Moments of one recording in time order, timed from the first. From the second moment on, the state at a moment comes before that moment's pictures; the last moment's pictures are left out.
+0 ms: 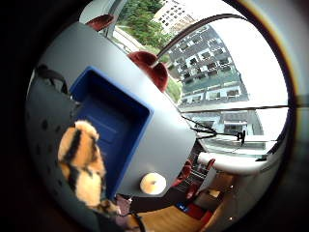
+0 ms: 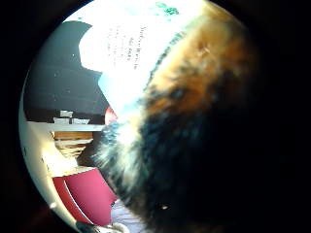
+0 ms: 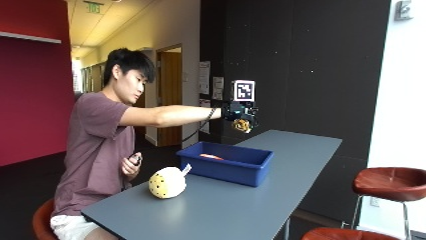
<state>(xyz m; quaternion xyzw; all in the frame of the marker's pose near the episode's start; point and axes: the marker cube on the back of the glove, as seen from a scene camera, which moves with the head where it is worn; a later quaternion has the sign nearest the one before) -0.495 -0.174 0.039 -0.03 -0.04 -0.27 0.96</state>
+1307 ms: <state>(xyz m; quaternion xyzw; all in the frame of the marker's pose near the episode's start) -0.172 -0.052 0.098 -0.15 0.00 -0.20 0.97</state>
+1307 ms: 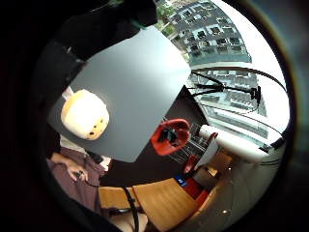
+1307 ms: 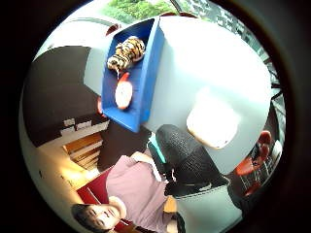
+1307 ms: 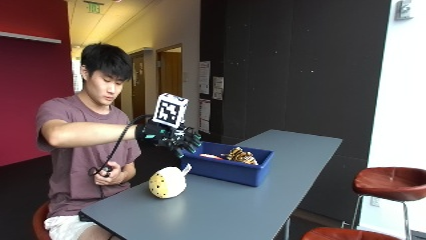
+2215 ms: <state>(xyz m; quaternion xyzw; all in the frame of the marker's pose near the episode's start) -0.177 -0.042 0.270 0.08 -0.16 -0.13 0.98</state>
